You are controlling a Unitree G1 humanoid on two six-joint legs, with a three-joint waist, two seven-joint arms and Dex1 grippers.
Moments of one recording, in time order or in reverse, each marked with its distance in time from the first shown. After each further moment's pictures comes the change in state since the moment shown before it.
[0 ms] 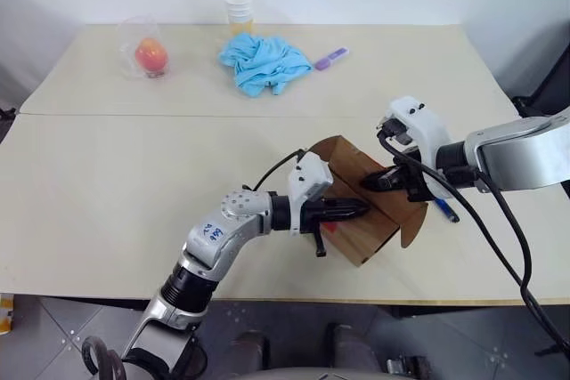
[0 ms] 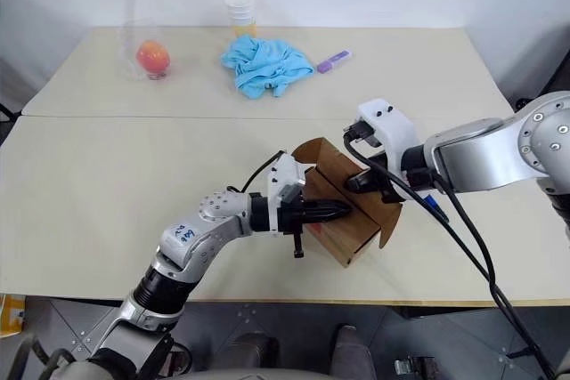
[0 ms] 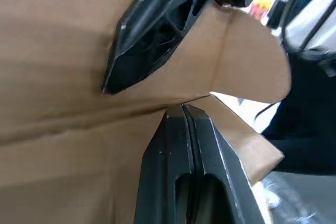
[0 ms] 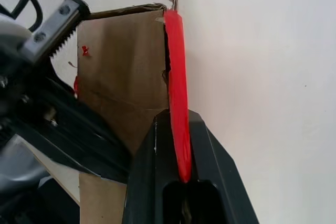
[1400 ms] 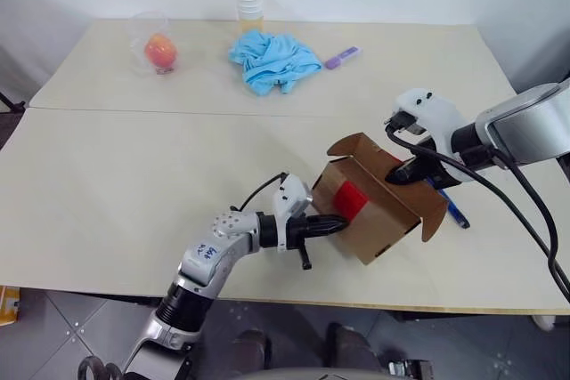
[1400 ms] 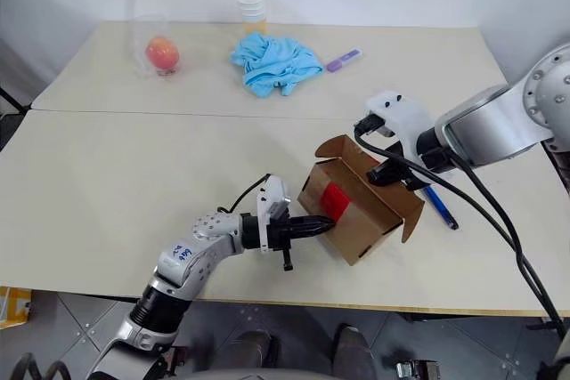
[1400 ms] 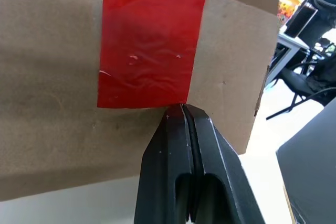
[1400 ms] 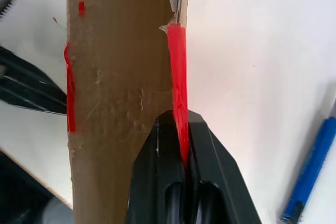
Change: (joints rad) left arm 0.166 -0.013 0.056 0.058 0.006 -0.037 -0.035; right arm -0.233 0.016 0.112 0.175 -0.094 0.253 0.059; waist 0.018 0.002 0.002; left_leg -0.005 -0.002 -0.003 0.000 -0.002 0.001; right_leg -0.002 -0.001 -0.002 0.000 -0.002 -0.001
